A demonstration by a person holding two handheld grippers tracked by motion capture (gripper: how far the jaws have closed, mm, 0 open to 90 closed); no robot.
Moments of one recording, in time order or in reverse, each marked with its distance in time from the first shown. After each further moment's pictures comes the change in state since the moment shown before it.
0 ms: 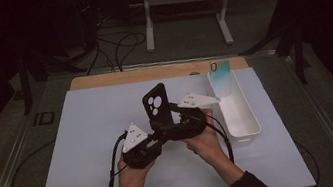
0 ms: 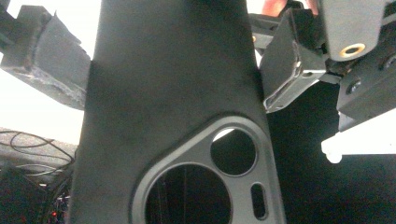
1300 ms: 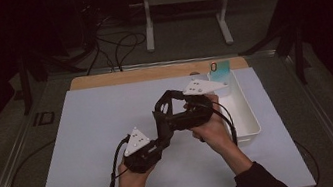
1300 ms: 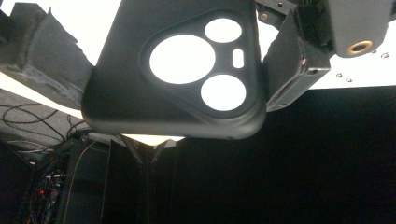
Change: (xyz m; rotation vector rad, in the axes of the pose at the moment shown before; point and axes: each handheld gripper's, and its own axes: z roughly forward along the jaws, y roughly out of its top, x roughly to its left) left arm -0.004 -0.011 0.001 0.042 -0.047 0.017; right arm -0.008 0.036 -0.018 -0.025 0.053 -0.074
